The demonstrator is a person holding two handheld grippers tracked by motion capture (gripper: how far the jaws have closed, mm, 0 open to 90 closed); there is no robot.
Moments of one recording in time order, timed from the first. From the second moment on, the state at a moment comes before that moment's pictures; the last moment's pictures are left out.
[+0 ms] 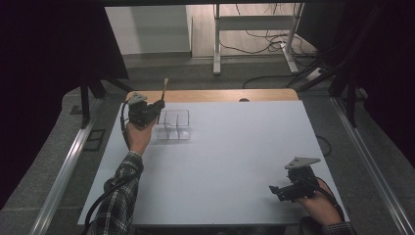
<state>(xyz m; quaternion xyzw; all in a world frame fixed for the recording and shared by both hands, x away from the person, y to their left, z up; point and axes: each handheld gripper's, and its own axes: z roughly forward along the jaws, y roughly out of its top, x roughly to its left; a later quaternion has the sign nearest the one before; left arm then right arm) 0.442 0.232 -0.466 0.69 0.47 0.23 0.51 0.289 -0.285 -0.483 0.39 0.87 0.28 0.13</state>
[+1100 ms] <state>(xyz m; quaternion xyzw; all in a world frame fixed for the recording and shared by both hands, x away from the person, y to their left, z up) 0.443 0.224 -0.468 0.73 0.49 0.21 0.44 0.289 -0.282 -0.485 0.38 0.88 0.27 0.13</state>
